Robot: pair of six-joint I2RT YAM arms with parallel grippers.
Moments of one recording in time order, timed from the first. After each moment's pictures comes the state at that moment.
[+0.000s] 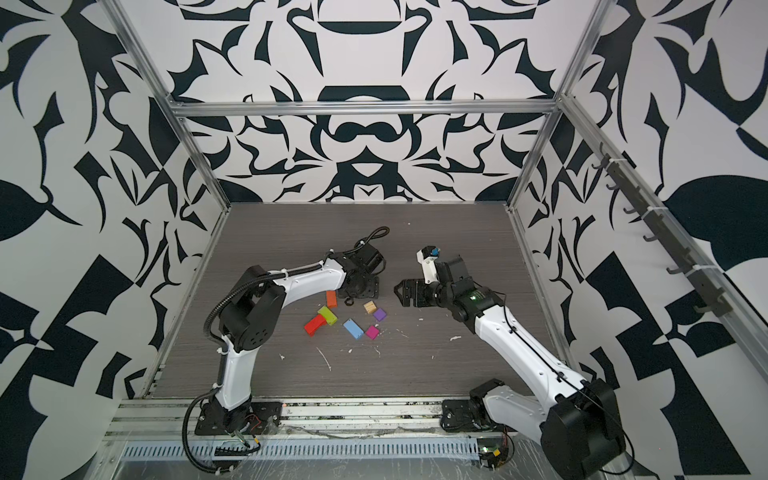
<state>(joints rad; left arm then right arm) -0.80 2.07 1.48 -0.66 -0.15 -0.68 0.41 1.10 0.78 -0.44 -0.32 0.40</state>
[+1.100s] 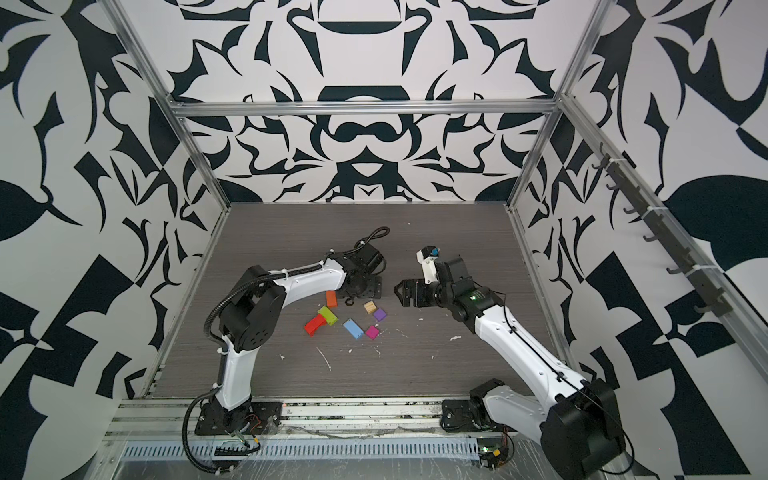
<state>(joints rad) -0.80 2.07 1.48 -0.65 -0.14 -0.69 0.41 1.10 0.78 -0.44 -0.32 0.40</state>
